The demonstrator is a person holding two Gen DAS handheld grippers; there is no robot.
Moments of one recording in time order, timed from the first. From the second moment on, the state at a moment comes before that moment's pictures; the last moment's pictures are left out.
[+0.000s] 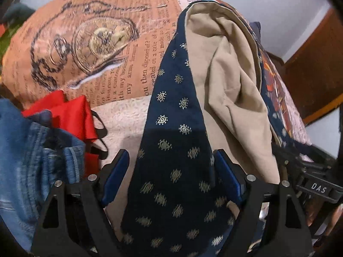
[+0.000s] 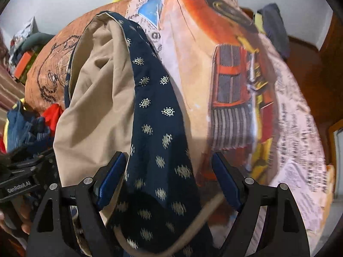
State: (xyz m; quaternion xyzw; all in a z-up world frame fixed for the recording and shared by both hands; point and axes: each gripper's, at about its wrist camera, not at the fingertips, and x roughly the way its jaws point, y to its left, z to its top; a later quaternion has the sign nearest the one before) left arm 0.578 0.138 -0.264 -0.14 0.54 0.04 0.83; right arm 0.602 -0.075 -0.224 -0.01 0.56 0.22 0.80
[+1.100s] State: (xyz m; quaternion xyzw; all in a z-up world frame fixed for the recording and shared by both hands) left arm 0.412 0.064 -0.123 0.05 0.42 -0.04 0.90; right arm 0.455 -0.116 -0.120 -0.04 0.47 0.32 0.82
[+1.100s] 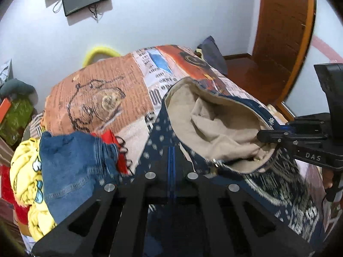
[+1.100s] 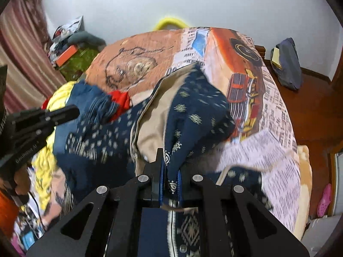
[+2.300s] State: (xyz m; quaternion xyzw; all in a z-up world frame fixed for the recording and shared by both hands) left arm 0.606 0.079 -0.245 -0.01 0.53 0.01 0.85; right arm 0.550 -0.115 -0.180 -0.02 0.49 0.24 0.84
